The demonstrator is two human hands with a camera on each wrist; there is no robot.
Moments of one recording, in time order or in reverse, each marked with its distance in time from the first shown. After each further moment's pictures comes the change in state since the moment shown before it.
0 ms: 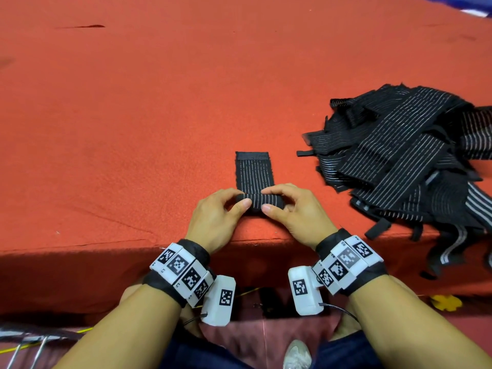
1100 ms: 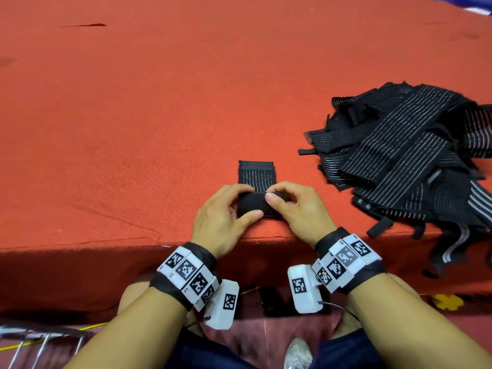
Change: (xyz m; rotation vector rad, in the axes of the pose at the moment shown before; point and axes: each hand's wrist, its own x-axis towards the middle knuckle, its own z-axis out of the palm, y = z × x) left_hand -0.011 0.003 0.007 0.027 0.048 0.053; right_hand 0.000 -0.006 0.002 -0.072 0.078 -0.023
